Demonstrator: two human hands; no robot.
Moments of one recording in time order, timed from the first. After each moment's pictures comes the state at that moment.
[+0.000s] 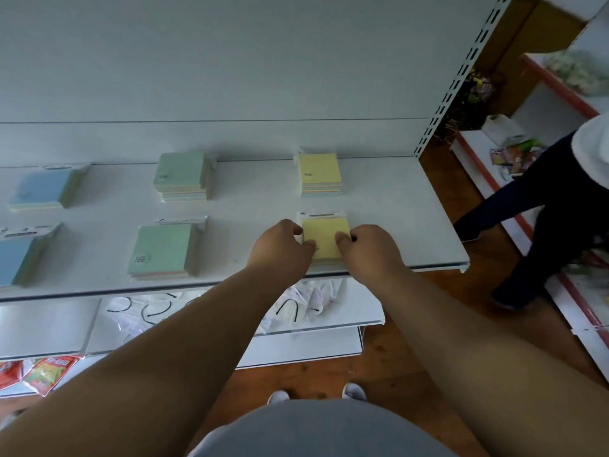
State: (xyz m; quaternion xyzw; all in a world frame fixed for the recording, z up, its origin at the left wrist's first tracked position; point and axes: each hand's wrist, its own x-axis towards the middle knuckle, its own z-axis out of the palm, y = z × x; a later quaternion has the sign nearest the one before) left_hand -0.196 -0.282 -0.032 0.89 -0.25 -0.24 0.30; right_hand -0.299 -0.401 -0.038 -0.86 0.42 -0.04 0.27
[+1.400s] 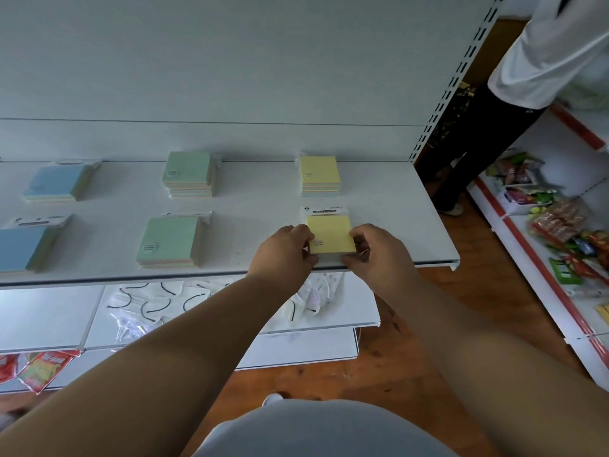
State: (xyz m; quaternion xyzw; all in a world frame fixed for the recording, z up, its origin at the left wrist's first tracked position) left_hand -0.214 -0.264 -0.045 0.86 -0.41 -0.14 0.28; right_hand -0.342 -0.406 -0.042 -0.91 0.30 -0.11 0.27
